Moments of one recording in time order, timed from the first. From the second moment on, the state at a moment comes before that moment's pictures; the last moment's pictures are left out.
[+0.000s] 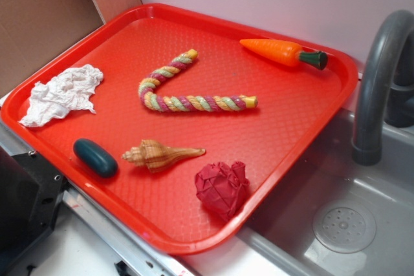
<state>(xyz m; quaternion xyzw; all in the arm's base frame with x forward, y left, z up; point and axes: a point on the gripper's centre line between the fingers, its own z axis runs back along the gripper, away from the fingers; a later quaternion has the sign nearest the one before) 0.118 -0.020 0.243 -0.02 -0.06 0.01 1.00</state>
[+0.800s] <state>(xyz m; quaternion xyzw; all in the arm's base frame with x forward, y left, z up) 0.172 -0.033 0.225 -0.01 -0.08 -0.20 0.98</state>
